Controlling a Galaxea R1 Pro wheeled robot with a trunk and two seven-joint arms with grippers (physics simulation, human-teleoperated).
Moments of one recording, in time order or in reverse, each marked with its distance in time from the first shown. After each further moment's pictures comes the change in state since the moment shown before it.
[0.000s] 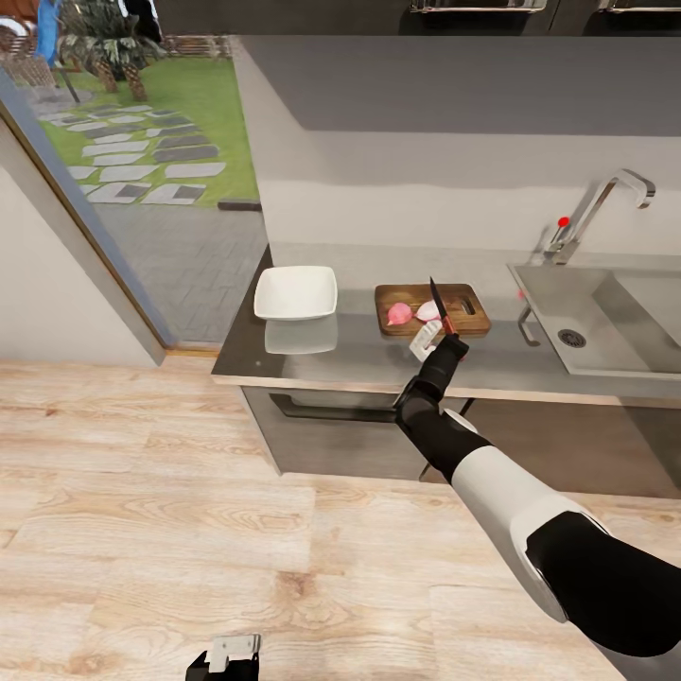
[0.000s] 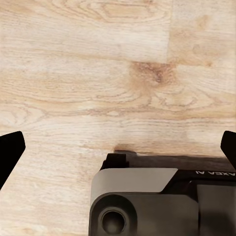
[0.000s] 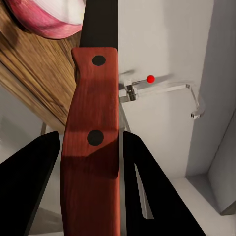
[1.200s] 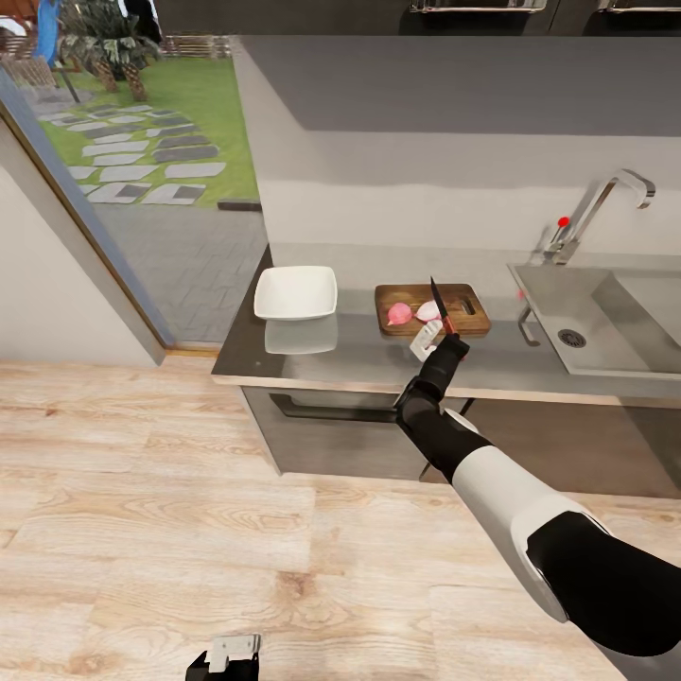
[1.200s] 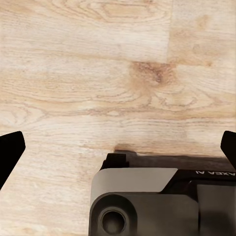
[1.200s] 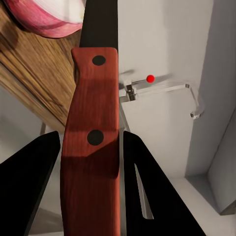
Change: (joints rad) left arm 0.000 0.000 0.000 0.000 0.000 0.001 0.000; right arm 0.000 -0.002 0.000 0.000 0.000 -0.001 0.000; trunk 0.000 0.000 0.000
